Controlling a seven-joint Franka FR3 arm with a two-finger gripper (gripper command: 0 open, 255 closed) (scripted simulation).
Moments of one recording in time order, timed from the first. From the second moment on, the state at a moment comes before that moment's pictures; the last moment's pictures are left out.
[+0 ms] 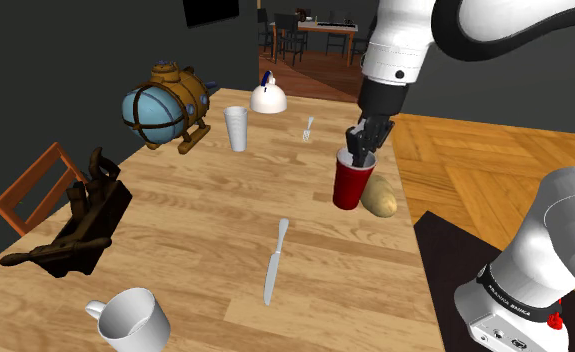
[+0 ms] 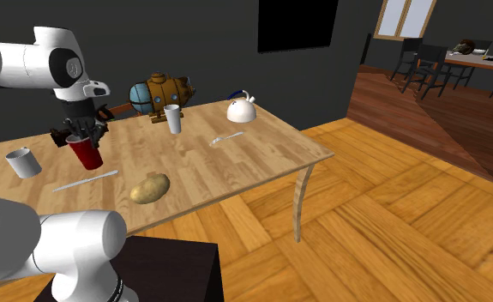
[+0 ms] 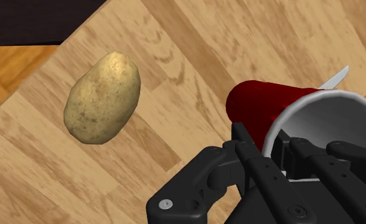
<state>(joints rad) 0.29 -0.58 0.10 -2.45 0.16 1.90 0.34</state>
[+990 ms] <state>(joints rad) 0.29 -0.53 0.12 -2.62 0.18 2.12 0.31</state>
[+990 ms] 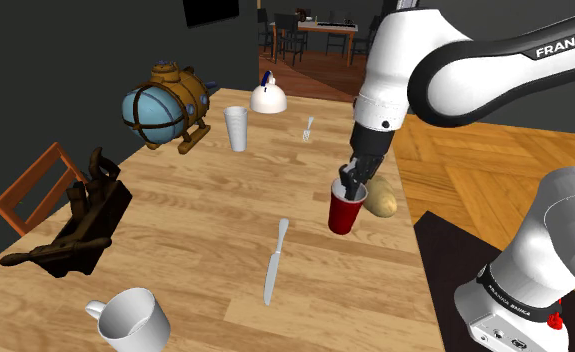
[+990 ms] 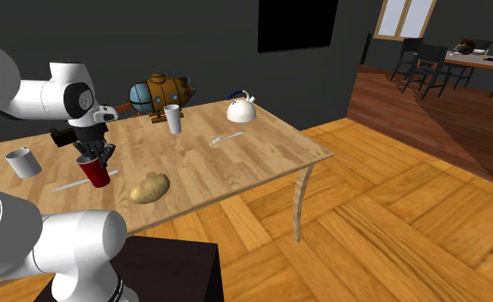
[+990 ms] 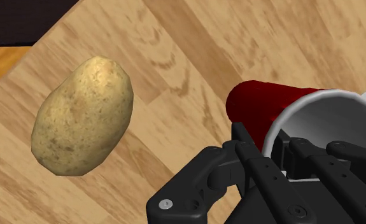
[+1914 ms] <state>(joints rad) 0.30 -0.45 0.13 -2.70 0.20 2.28 0.30</state>
